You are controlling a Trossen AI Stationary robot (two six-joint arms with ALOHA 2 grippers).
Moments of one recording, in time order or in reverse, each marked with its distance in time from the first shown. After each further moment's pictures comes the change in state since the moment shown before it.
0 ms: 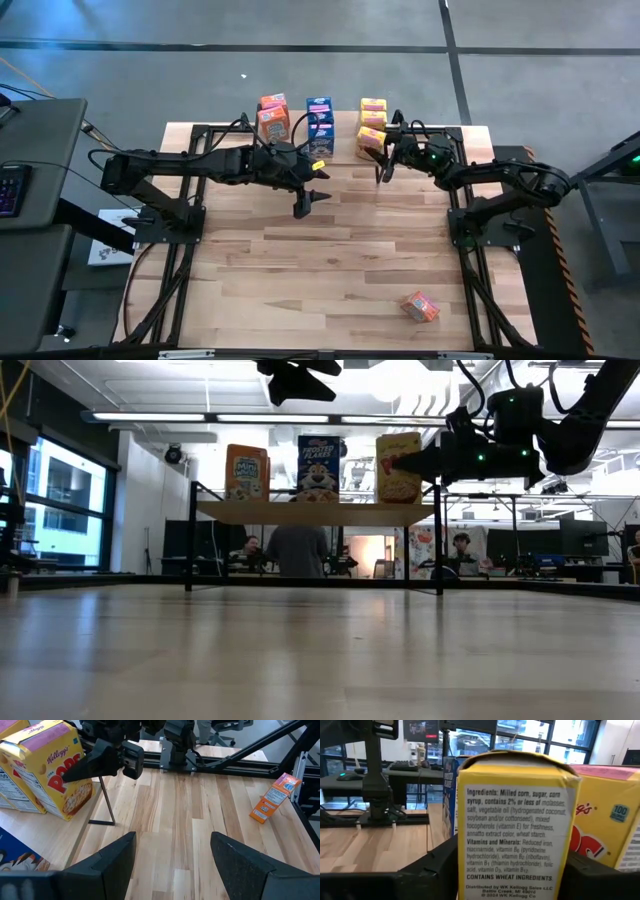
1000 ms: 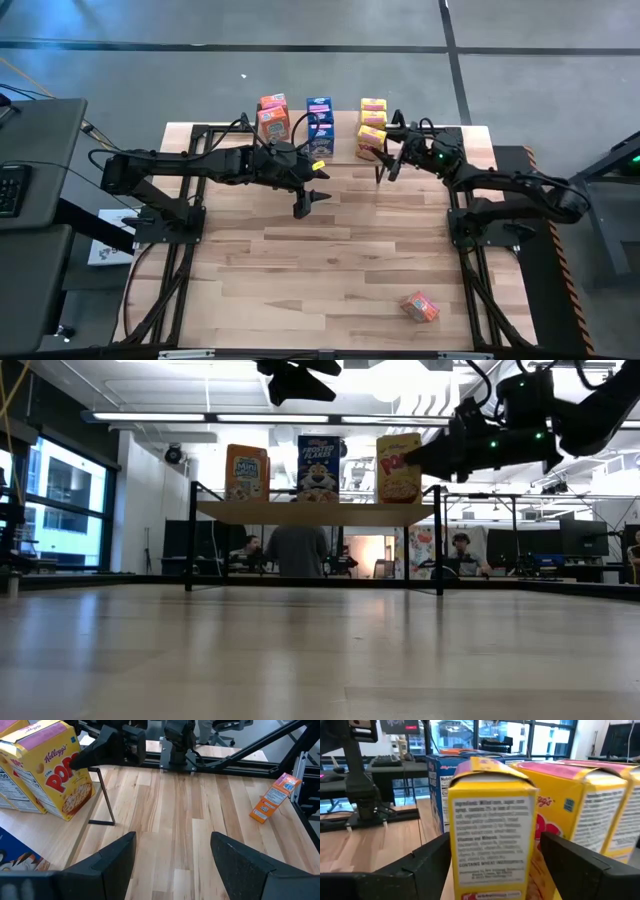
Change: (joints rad) left arm 0.000 0.000 0.000 0.000 0.000 0.000; right arm 0.000 -0.215 -0.001 -0.292 0.090 0.055
